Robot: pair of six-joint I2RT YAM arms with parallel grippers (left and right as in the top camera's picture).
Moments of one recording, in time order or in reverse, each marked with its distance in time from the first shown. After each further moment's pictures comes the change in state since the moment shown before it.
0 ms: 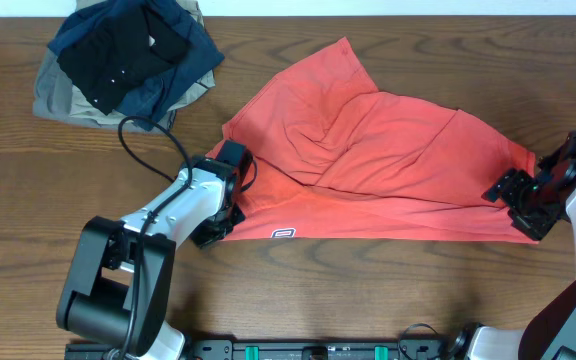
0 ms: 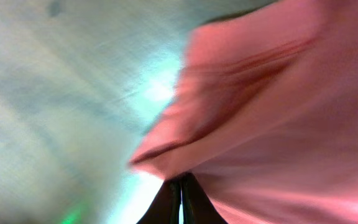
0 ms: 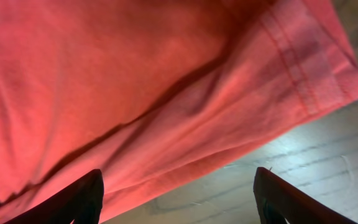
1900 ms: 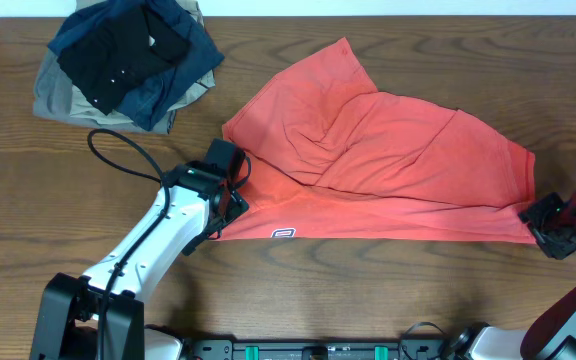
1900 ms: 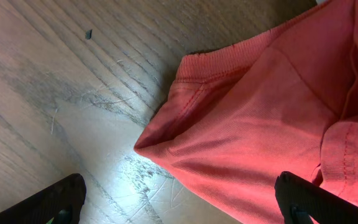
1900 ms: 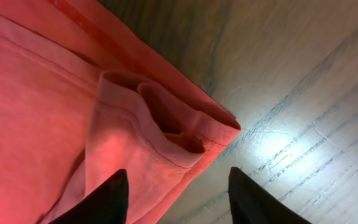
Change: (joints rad) left arm 0.000 -0.206 -0.029 0.034 -0.004 -0.051; right arm -0.189 0.003 -0.140 0.229 0.115 0.086
